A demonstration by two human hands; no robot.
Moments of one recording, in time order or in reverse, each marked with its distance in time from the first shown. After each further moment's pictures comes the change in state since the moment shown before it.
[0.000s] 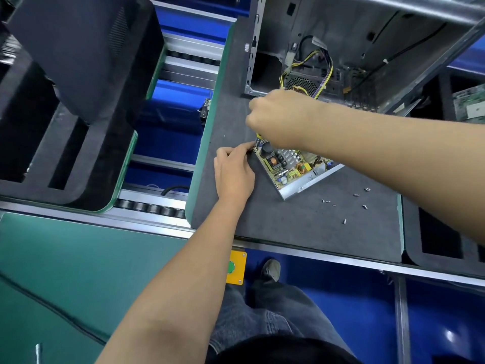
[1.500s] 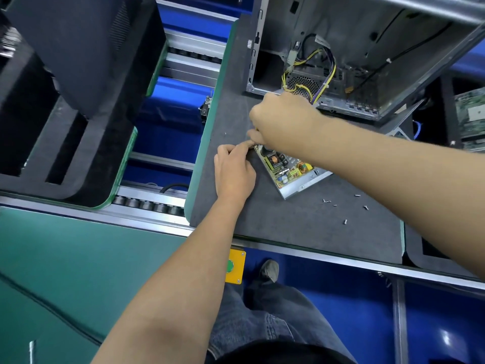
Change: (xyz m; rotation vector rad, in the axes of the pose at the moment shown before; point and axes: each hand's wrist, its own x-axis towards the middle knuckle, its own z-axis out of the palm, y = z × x) left_hand -0.001 -0.004 0.000 0.045 -0.012 0.024; right_hand -0.002 -0.018 0.009 0.275 0.140 0.293
